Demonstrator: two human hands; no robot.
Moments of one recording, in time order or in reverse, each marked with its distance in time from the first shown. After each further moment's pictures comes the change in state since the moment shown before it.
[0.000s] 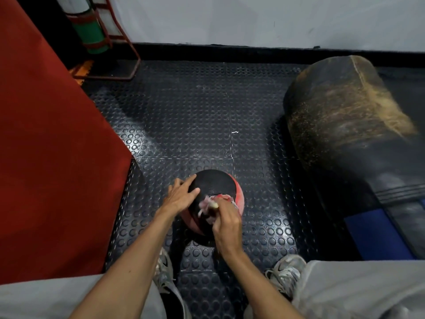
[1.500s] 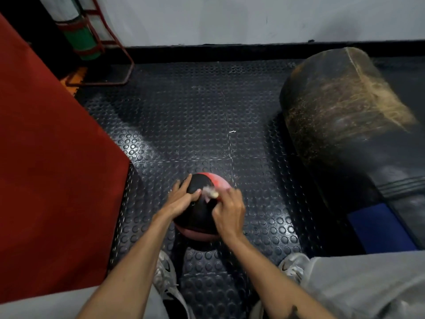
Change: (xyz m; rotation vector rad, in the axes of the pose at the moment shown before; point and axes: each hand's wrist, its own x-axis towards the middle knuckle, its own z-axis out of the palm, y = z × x) left_hand 0.003 -0.001 -0.004 -0.187 -0.069 -0.016; right_hand 0.038 -0.007 -0.004 -0.064 0.008 0.131
